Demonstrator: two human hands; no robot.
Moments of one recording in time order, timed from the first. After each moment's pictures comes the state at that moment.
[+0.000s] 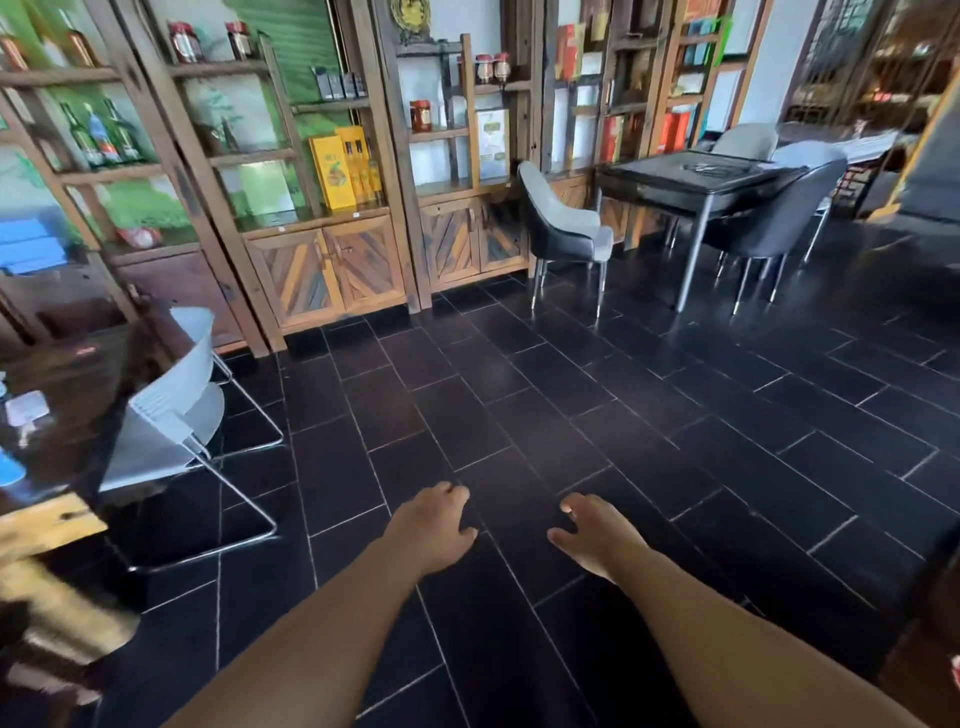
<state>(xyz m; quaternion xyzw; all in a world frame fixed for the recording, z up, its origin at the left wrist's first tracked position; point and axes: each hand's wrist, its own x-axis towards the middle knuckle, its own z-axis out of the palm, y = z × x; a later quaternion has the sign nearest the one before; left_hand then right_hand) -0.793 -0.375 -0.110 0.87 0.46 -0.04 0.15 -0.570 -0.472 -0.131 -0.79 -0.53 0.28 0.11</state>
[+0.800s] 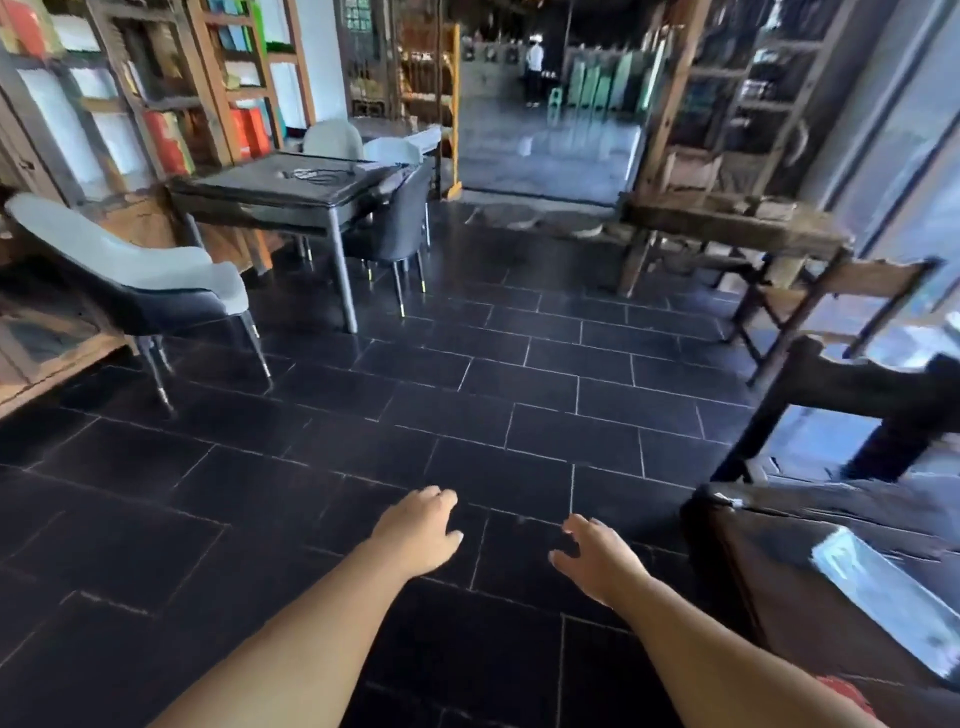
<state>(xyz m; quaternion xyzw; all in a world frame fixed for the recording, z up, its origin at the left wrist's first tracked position) -0.254 -0.086 -0.118 0.98 0.05 -0.10 0.15 -0.195 -0.340 -0.139 -0.95 -0.14 0.21 0.18</state>
